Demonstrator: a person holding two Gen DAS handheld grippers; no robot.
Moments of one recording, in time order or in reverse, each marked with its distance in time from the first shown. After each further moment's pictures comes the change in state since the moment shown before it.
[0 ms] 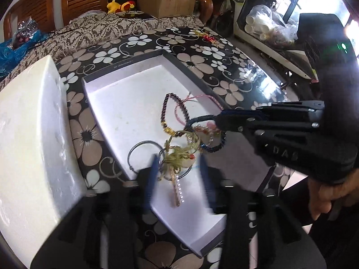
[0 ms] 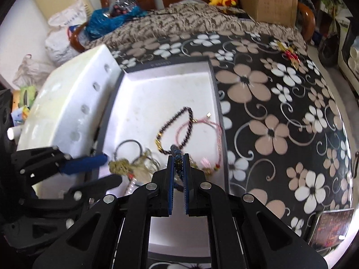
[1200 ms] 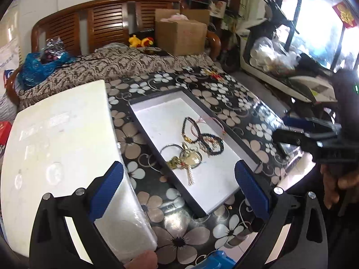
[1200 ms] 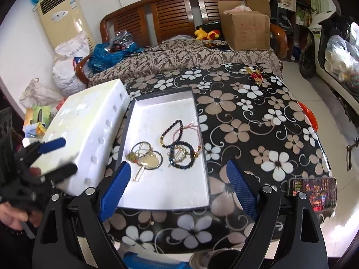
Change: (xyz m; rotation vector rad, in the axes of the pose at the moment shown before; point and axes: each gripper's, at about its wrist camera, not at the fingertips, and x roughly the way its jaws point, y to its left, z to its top) left arm -0.101 0.011 -0.044 -0.040 -0.252 0.084; right arm -0.113 -0.001 -0.066 0.046 -0.248 -0.036
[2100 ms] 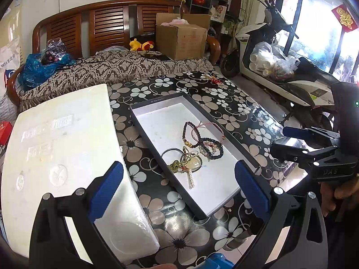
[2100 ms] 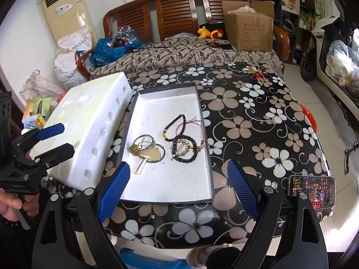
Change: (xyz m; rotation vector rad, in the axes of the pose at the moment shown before) left arm -0.005 0.003 0.000 0.002 -0.018 -0.008; right arm 0.002 0.013 -0.006 -0.041 0.017 -0.004
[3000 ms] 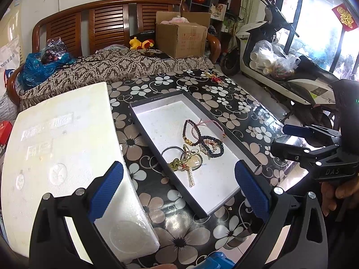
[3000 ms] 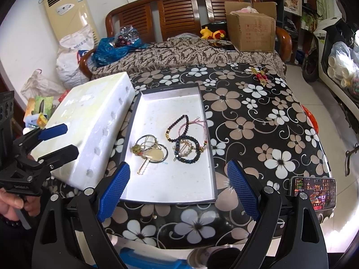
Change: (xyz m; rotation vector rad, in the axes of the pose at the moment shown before) left arm 0.002 0.000 -0.001 0.006 0.012 0.003; right arm 0.000 0.002 0.000 -0.004 -0.001 0.003
